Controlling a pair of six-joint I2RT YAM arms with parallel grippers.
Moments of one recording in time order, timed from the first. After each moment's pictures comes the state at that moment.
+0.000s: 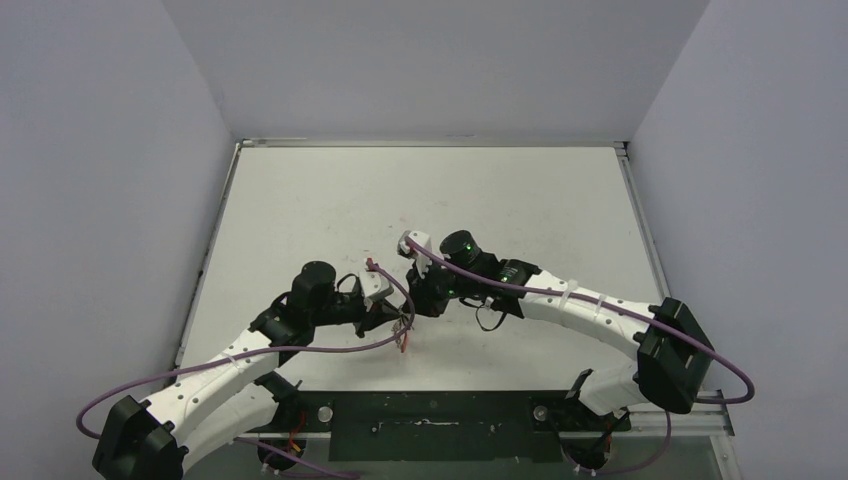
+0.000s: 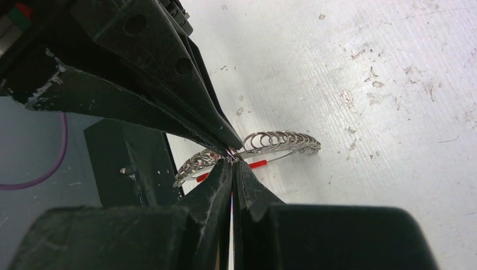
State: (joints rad) left arm -0.63 0.87 0.45 -0.05 0.60 0.17; right arm 0.92 1.40 0.97 -0.19 -0.44 0.10
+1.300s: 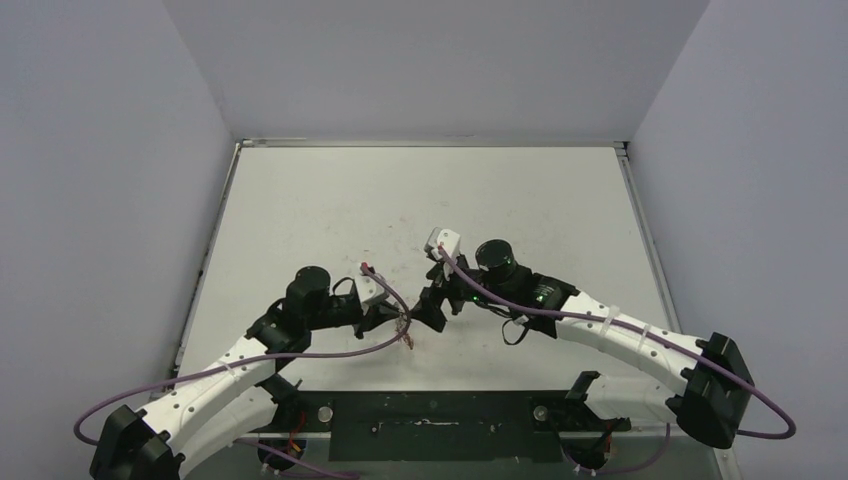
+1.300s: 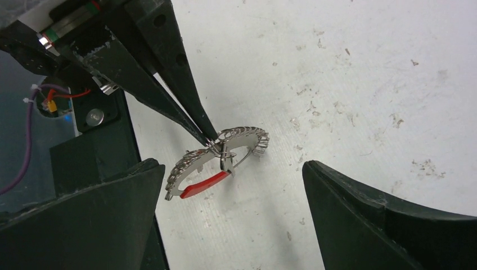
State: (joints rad) left arm -0.63 0.82 0.41 0.00 0.59 0.17; right arm 0.90 1.18 0.83 -0.09 -0.34 0.03
